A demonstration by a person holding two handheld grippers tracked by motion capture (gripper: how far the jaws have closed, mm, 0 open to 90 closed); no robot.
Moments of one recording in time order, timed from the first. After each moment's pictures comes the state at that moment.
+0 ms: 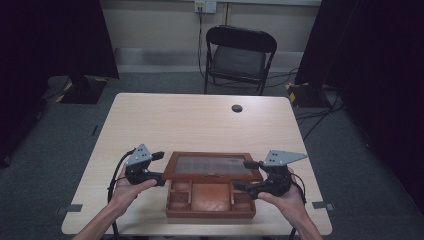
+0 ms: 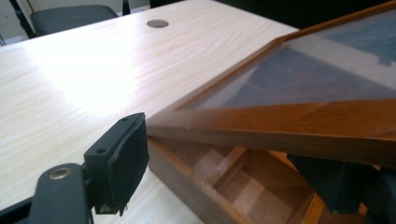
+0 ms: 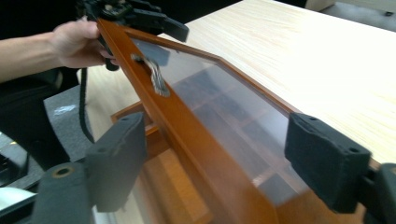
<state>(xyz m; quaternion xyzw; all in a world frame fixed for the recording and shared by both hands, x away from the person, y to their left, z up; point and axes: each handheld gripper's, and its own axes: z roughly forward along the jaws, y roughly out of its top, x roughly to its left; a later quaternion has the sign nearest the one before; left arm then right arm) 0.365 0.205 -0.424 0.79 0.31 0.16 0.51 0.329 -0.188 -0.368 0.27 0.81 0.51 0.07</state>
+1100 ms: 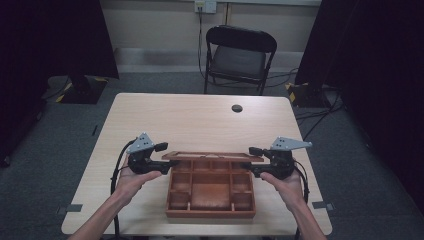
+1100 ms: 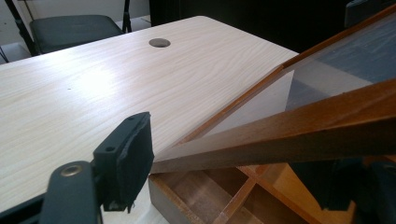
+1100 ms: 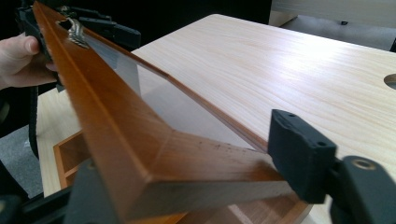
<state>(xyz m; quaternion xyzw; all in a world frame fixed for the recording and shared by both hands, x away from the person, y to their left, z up) 0.385 0.199 -0.410 0.78 0.32 0.15 0.52 0.372 -0.207 -0.381 0.31 0.78 0.53 0.10</state>
